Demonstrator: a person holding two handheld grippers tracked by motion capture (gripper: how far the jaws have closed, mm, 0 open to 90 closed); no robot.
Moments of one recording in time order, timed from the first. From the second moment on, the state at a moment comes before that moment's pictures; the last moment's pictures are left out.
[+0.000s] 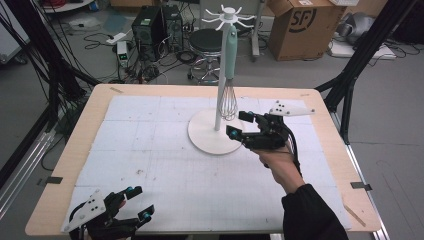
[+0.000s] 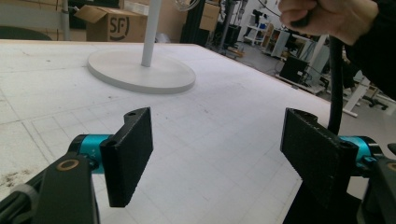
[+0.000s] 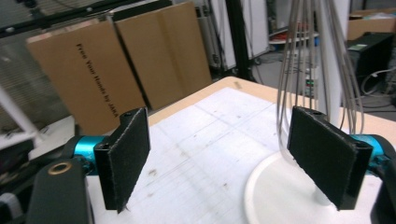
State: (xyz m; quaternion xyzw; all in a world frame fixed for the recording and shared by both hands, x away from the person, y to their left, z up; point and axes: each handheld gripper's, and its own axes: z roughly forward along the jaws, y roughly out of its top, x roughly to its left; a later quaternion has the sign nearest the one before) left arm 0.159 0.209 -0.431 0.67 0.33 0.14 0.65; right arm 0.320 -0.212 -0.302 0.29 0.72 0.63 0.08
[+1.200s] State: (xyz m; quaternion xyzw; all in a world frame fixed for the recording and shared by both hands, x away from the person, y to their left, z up) left arm 0.158 0.207 -0.432 0.67 0.33 0.15 0.65; right arm 0.219 -0.260 -0.400 0.31 0.70 0.63 0.13
